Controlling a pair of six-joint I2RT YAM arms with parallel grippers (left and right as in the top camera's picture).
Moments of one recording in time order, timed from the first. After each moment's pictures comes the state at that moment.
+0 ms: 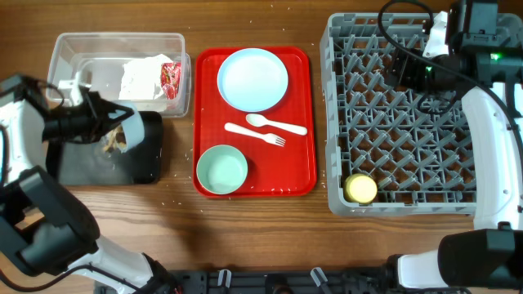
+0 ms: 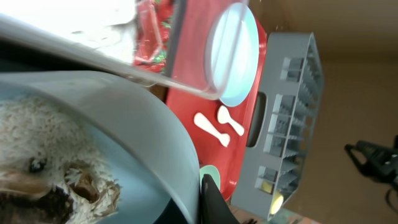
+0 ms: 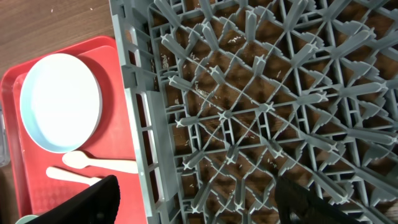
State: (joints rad) left arm 0.54 1.84 1.40 -1.14 0.92 0.13; right arm -0.07 1.62 1.64 -1.11 -0.15 0.20
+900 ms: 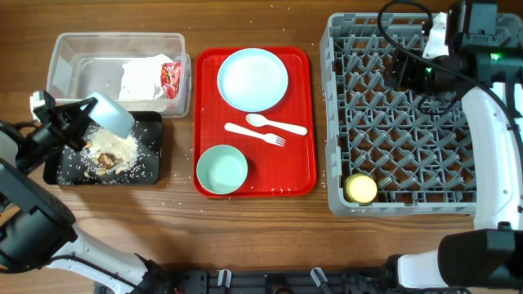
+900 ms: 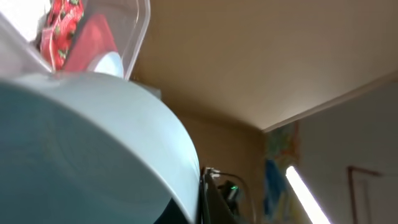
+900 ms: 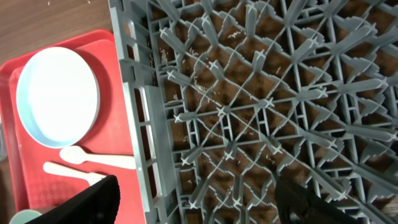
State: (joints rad) left arm 0.77 1.98 1.35 -1.24 1.54 0.04; right arm -0.07 1.62 1.64 -1.13 -0.15 0.18
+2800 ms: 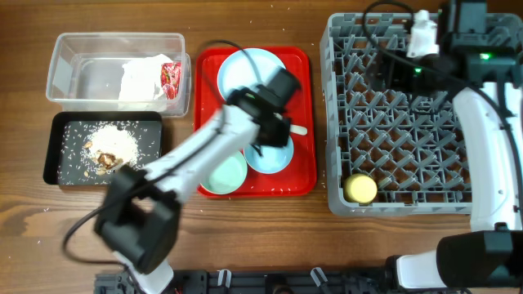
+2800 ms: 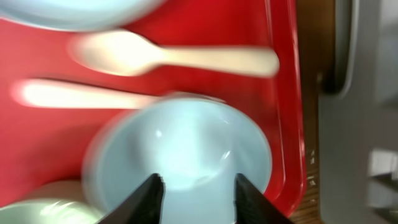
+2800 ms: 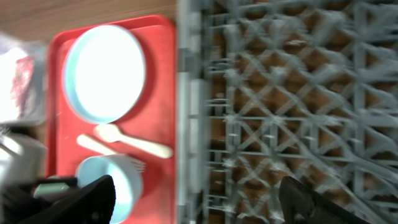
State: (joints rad) left arm -0.63 1.83 1.44 -0.89 0.05 -0.47; right arm 0.00 1.62 1.64 -1.10 -0.27 0.10
